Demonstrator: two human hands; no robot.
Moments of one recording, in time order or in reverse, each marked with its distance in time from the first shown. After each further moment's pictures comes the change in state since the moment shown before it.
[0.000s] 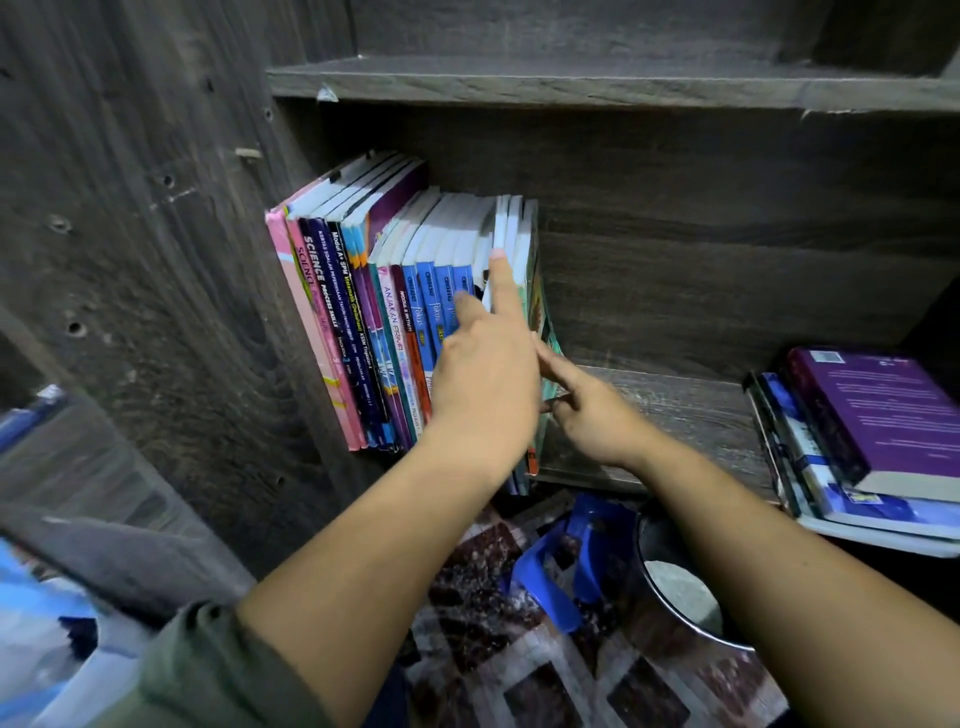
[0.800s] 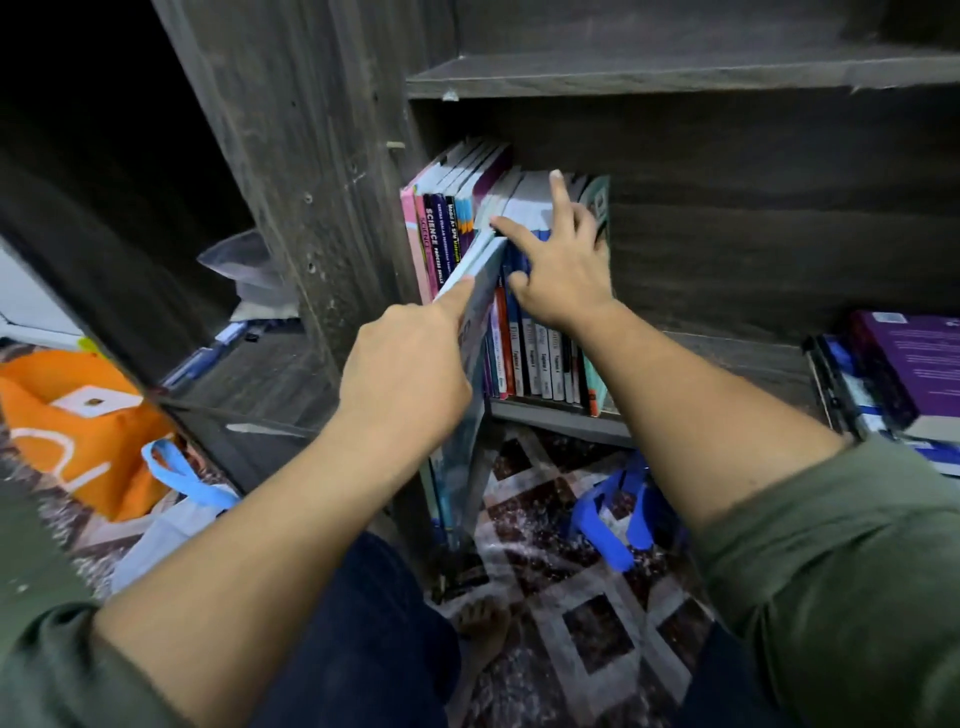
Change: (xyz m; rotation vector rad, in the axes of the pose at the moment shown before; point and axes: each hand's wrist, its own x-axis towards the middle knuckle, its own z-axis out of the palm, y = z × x) left_hand -0.092 -0.096 -0.097 0.180 0.054 0.041; right_hand 0.035 -0.139 0.025 -0.611 0.350 -0.159
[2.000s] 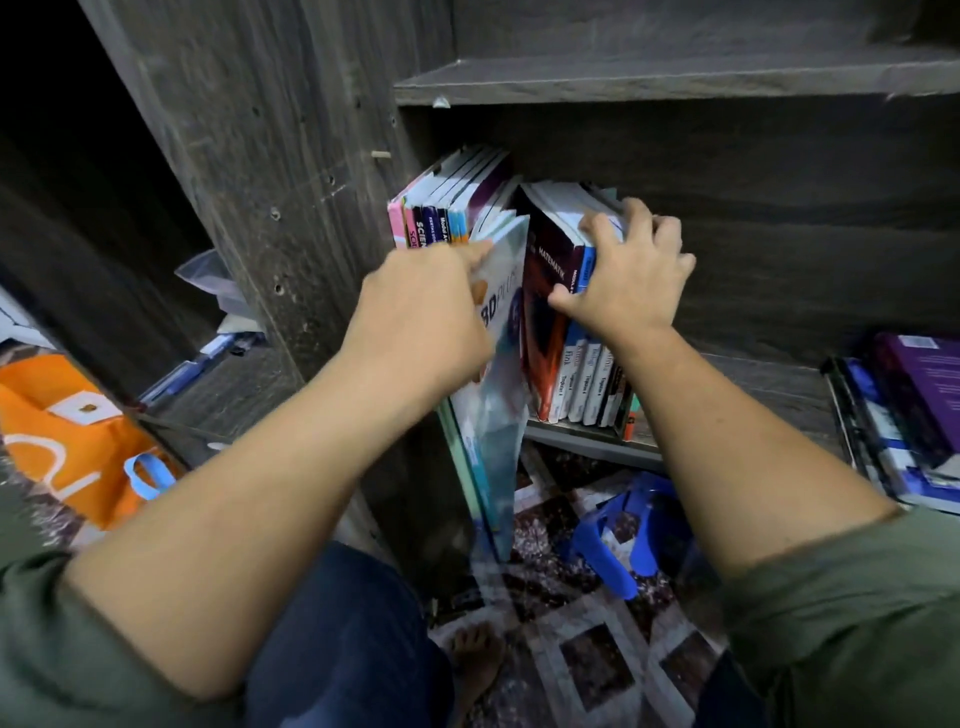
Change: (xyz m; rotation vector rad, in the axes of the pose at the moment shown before) left_hand 0.048 0.022 -0.019 -0.148 0.029 -0.038; right_hand 0.003 0.051 -0.004 -0.169 0.238 0.192
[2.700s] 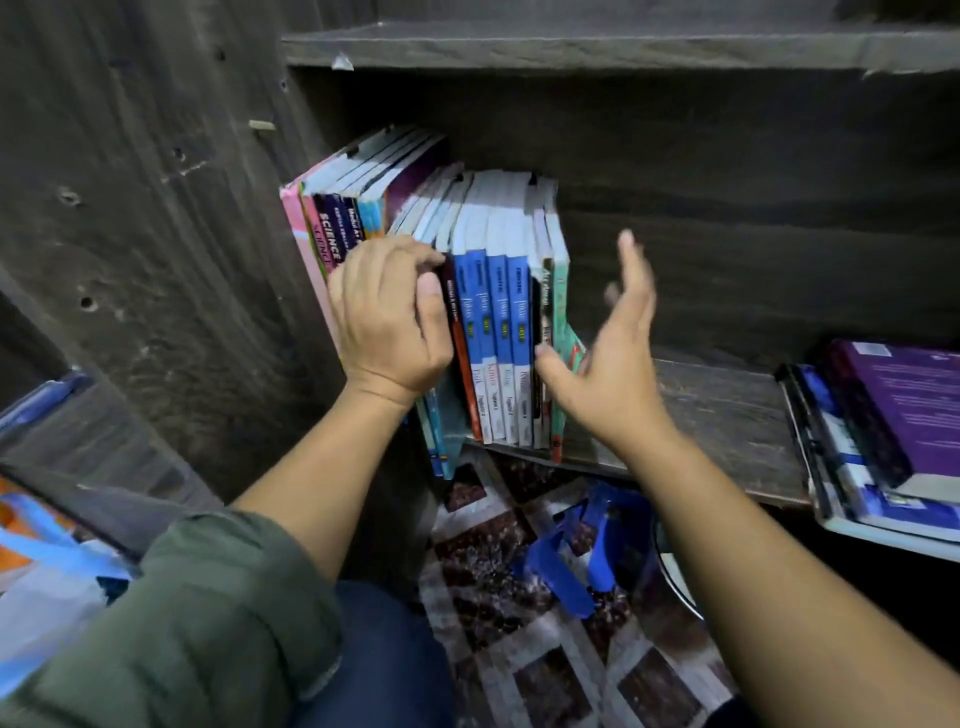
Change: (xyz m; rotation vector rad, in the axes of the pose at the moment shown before) left_hand 0.076 -0.022 0.150 -0.277 0.748 0.328; right_hand -0.059 0.043 0.009 0.831 -0.063 -0.020
